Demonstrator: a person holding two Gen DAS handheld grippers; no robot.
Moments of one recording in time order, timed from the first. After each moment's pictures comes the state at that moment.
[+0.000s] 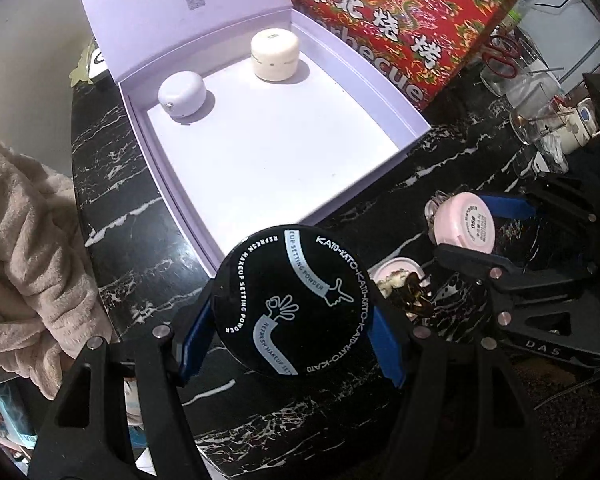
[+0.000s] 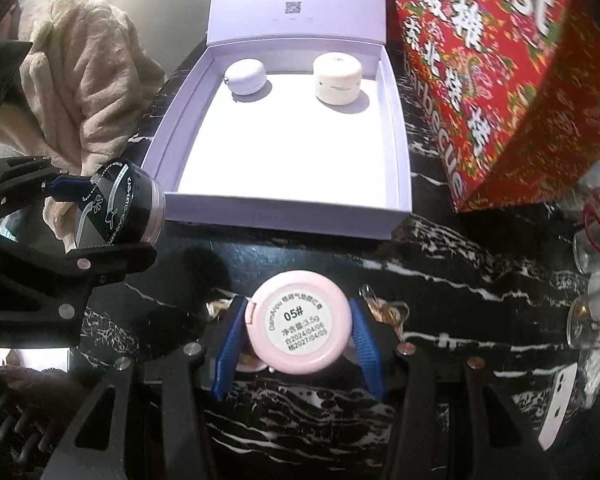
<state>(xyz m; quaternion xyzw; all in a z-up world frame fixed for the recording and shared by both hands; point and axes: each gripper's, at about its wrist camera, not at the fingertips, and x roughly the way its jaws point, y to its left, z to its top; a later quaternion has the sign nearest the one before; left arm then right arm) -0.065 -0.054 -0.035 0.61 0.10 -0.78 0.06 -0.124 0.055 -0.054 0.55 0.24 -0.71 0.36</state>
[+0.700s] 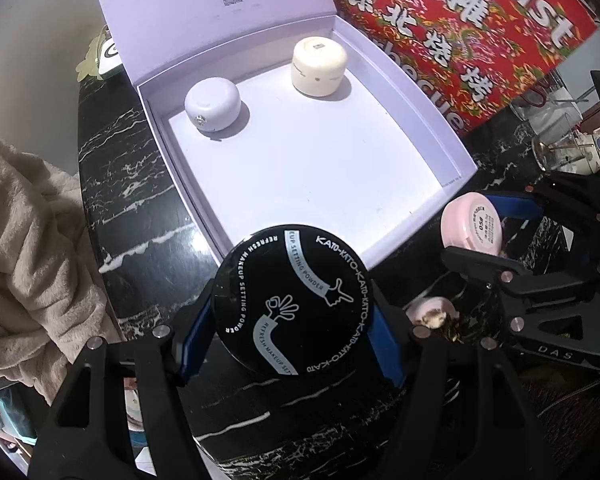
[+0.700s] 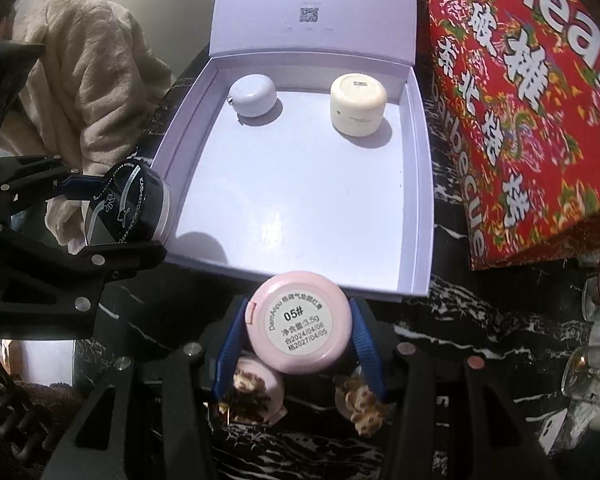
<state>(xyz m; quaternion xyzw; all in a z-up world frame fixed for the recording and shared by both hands) -0.094 -0.100 -0.045 0.62 0.12 -0.77 0.07 -0.160 0.013 -0.056 0.56 0.25 -0.69 0.38</state>
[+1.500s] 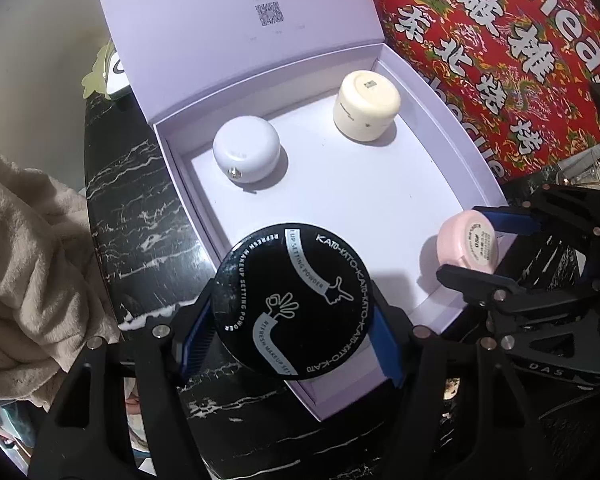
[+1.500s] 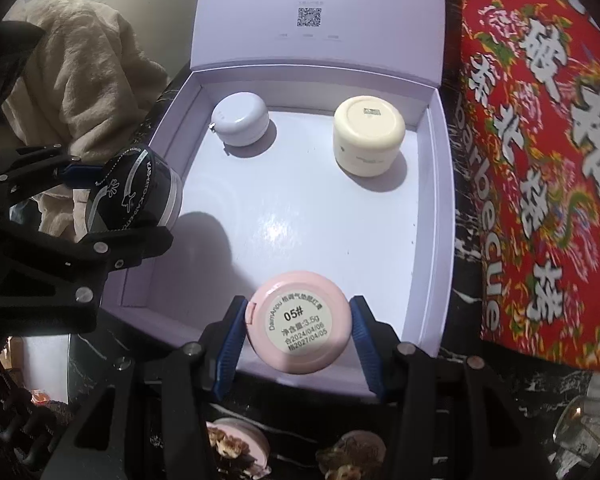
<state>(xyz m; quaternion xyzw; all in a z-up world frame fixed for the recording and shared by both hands) -0.134 -0.140 -0.057 0.61 0.12 -0.78 0.09 -0.201 -0.031 -0.078 0.56 0.26 -0.68 0.40</state>
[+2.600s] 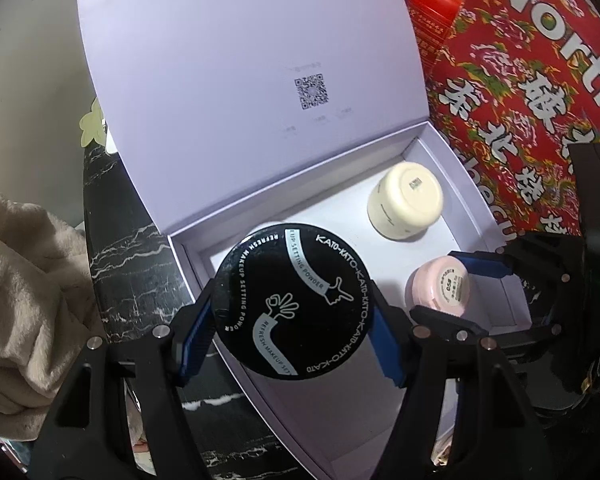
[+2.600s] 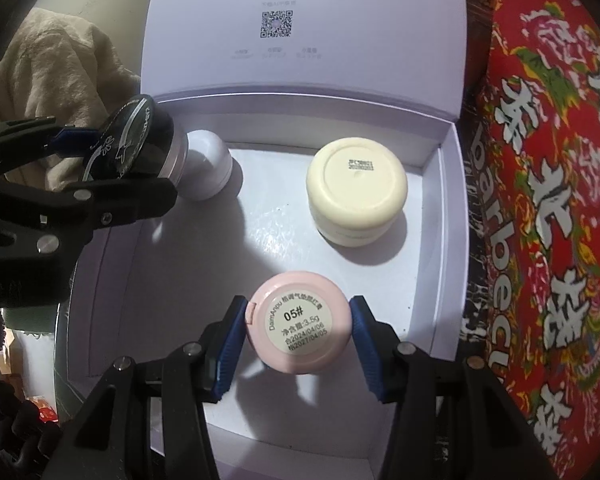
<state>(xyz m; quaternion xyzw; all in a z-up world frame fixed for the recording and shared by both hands) -0.193 -0.185 -0.057 0.57 0.13 -0.80 0.10 -0.250 -0.070 -0.103 0.56 0.25 -0.68 0.40</state>
